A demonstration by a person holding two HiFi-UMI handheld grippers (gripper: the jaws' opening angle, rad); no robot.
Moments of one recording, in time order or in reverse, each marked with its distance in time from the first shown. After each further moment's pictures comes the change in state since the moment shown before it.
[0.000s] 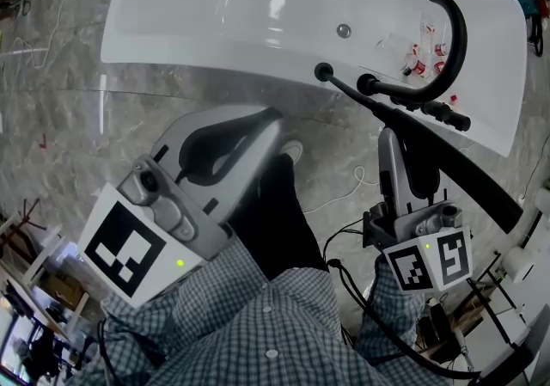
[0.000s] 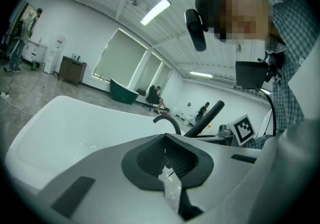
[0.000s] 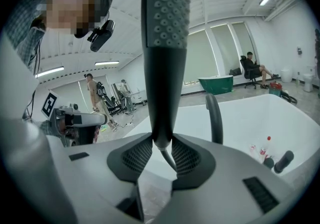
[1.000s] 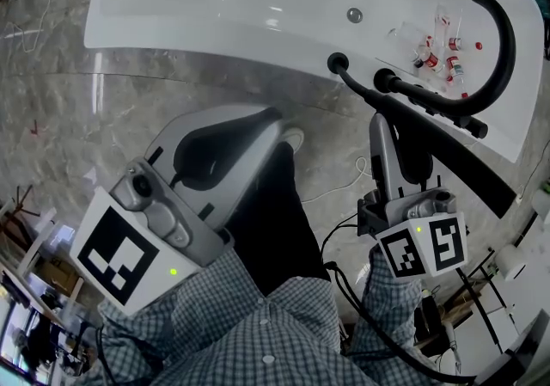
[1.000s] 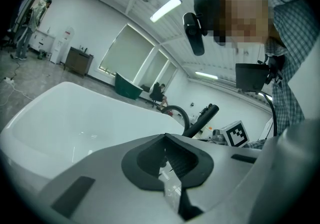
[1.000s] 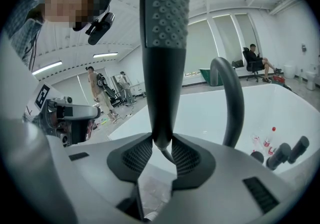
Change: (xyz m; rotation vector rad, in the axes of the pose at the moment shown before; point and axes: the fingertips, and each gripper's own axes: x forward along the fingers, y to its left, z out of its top) left arm 0.009 0.037 -0.047 -0.086 0.018 0.015; right arm 0.056 -0.010 -0.062 -0.004 0.095 0.007
